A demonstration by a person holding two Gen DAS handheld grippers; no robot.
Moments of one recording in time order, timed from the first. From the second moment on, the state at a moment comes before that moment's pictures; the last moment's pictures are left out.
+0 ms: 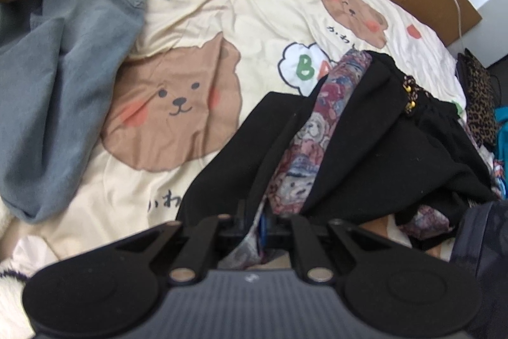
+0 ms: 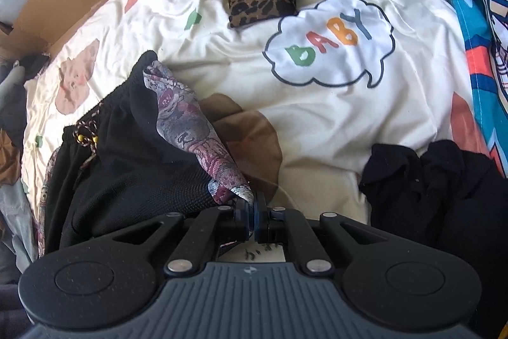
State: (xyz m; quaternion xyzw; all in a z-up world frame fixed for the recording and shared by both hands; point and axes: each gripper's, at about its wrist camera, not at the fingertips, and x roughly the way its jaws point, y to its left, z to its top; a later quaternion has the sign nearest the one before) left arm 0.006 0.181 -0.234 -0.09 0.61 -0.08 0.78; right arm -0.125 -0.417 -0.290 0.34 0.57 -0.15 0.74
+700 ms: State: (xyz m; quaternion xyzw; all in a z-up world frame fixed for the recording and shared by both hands) left arm 0.020 0.185 -0.232 -0.06 0.61 -0.04 0.79; right arm -0.157 -0.449 -0.300 0.31 0.54 -0.13 0.78
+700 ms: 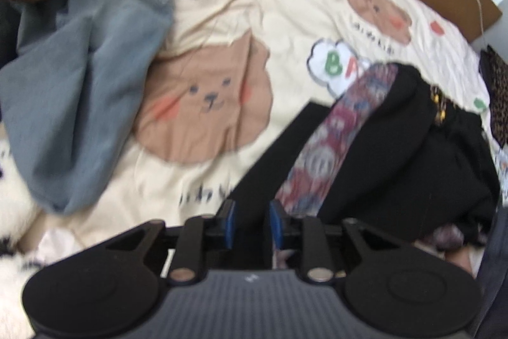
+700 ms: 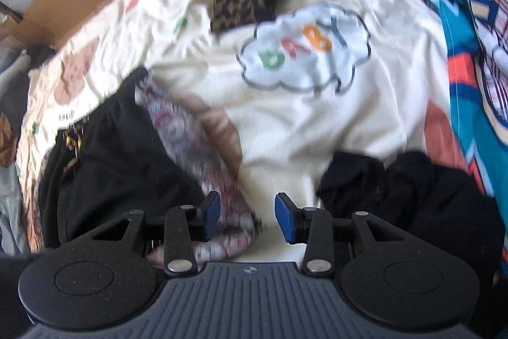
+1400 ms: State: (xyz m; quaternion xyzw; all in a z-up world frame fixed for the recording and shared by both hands) left arm 0.184 0.065 -0.307 -0.04 0.57 -0.14 0.81; right arm -0.013 -0.421 -0.334 0.25 0.50 -0.04 0.83
